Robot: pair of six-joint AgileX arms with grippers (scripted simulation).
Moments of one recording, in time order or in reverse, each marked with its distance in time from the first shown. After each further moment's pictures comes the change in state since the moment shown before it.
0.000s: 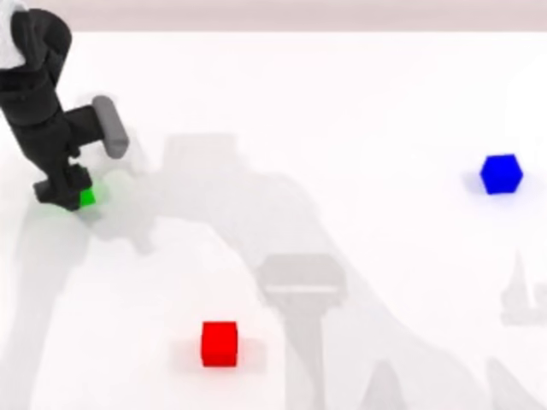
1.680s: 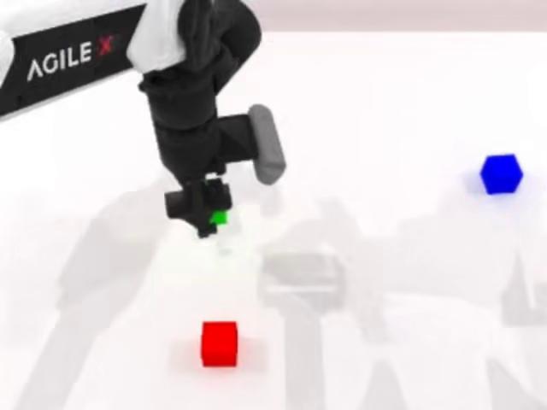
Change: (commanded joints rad) left arm -0.465 -0.245 -0.037 -0.216 0.005 -0.241; right arm 0.000 0.000 0.000 0.000 0.000 0.000
